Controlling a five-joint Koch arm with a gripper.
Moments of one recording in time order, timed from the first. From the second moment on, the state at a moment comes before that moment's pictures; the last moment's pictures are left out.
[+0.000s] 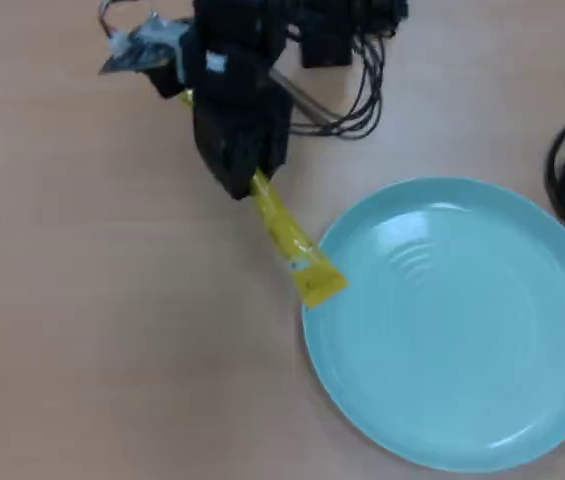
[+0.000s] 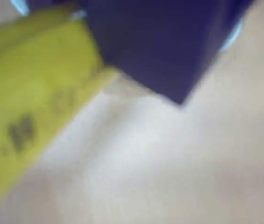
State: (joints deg) arm 109.3 80.5 55.9 86.9 33.6
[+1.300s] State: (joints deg) arm 70.6 77.1 48.0 79.7 10.9
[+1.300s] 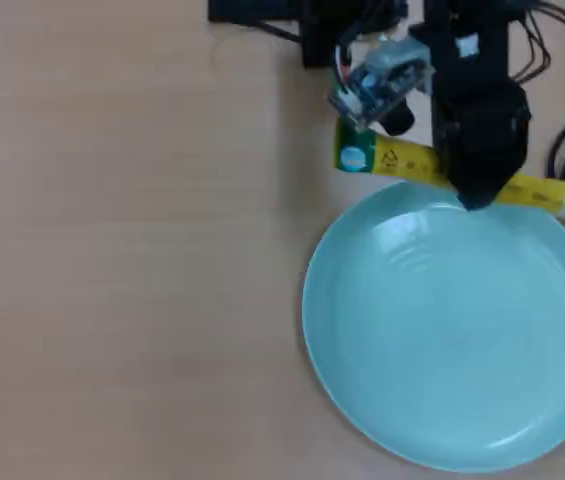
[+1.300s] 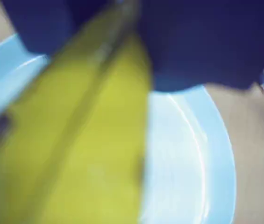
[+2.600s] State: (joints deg) arm 68.3 70.7 71.6 42.2 11.6
